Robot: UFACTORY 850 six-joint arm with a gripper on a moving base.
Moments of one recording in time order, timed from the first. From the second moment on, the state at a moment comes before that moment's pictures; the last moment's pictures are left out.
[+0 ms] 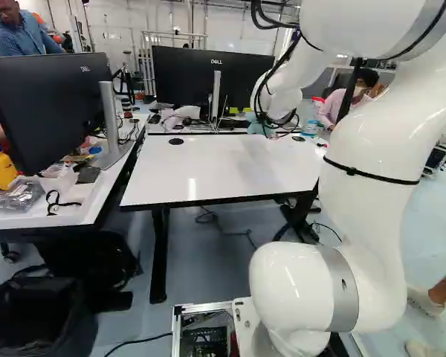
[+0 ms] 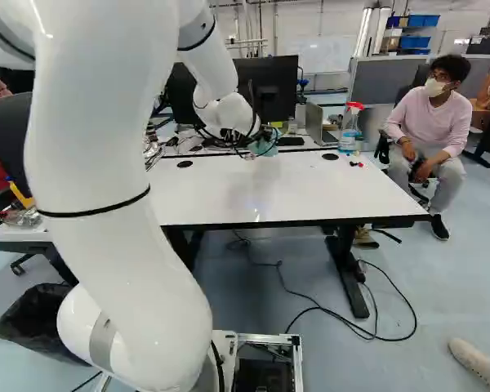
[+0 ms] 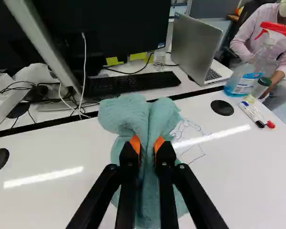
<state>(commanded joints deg) -12.2 -13.7 -58.5 0.2 14.3 0.0</state>
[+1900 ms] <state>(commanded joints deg) -16.8 -31.8 -72.7 0.2 16.2 0.0</state>
